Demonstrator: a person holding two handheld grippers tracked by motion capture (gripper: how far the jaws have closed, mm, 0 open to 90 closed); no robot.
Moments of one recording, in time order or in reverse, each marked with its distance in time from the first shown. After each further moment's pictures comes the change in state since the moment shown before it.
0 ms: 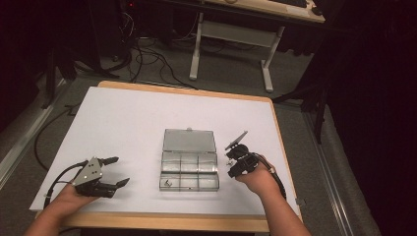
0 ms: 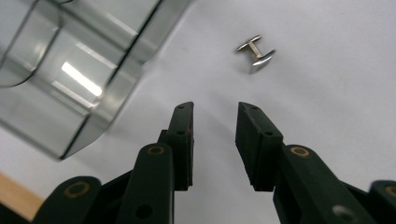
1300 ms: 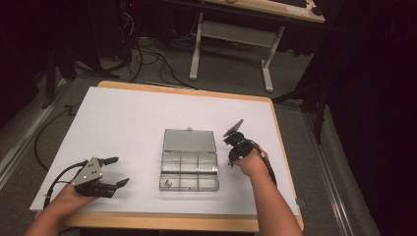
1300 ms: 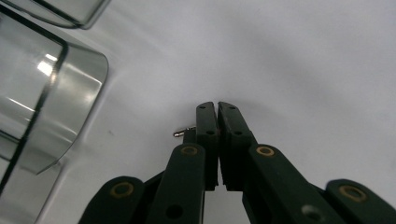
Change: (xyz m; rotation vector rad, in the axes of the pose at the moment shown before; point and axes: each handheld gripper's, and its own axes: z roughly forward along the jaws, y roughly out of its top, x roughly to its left) left arm 0.000 0.000 0.000 -0.004 -0.003 0.000; right arm -0.036 0.044 0.035 0.024 -0.037 0.077
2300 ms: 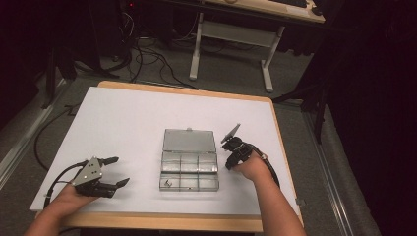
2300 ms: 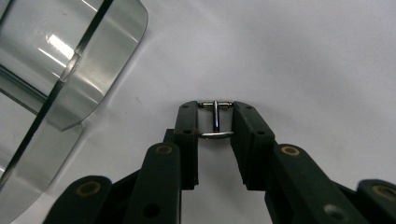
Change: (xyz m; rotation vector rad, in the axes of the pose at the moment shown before) left arm 0.000 0.000 0.000 0.004 0.002 0.000; right arm 0.009 -0.010 0.003 0.039 0.053 -0.108
